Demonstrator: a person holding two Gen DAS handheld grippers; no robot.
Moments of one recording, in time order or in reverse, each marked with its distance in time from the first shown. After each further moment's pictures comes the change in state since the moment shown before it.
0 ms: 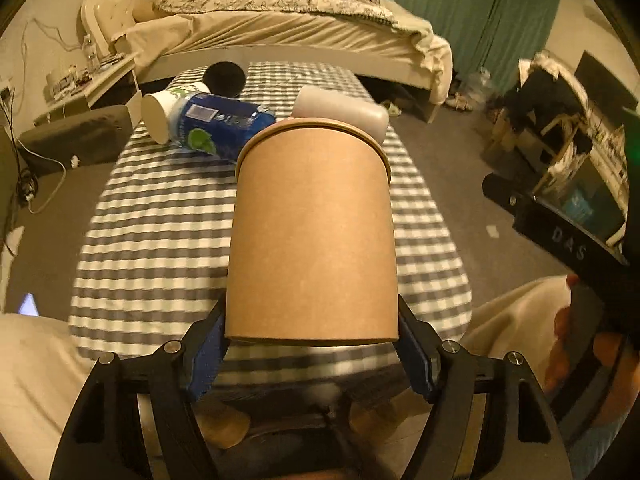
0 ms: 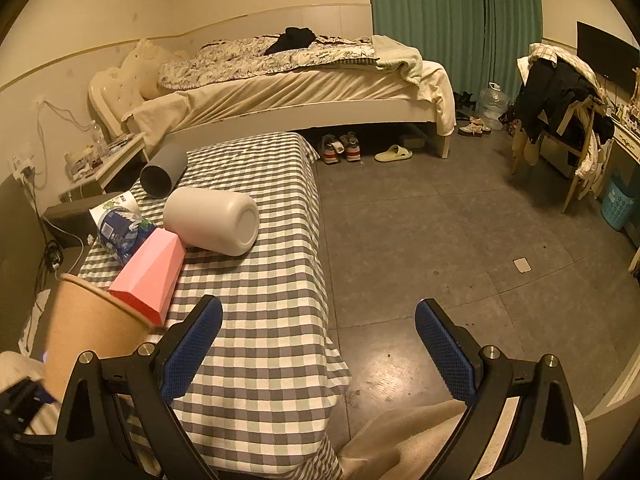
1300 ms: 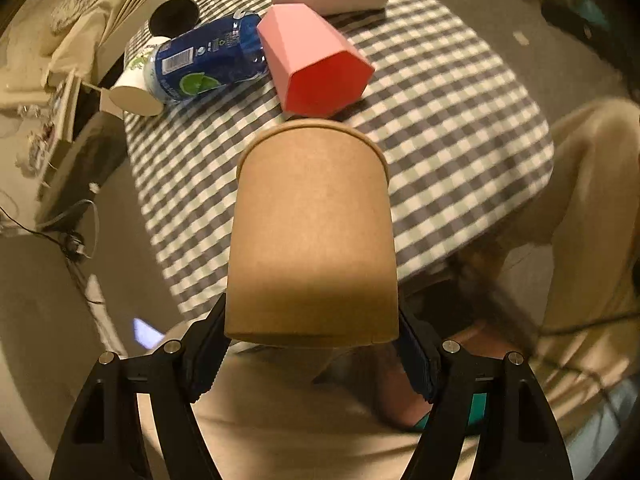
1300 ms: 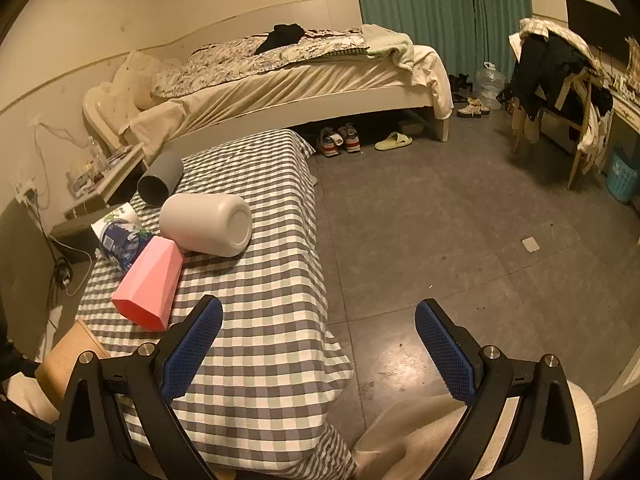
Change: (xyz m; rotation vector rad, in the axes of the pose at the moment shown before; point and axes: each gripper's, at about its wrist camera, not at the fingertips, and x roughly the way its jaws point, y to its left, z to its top) left arm 0.029 0.019 0.017 0.486 0.540 0.265; right arm 0.002 -0.019 0.000 0.099 0.029 0.054
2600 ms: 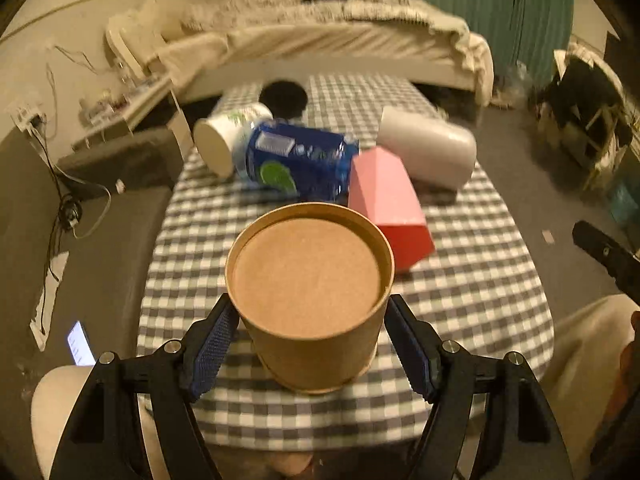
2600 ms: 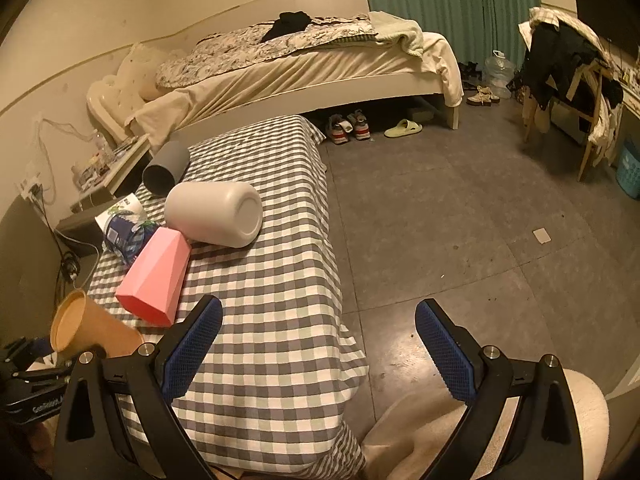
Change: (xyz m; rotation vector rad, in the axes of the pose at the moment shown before) left arm 0.001 0.028 0.001 -0.526 -0.565 -0.052; right arm 0.013 0.012 -0.003 -0.029 0.040 0.011
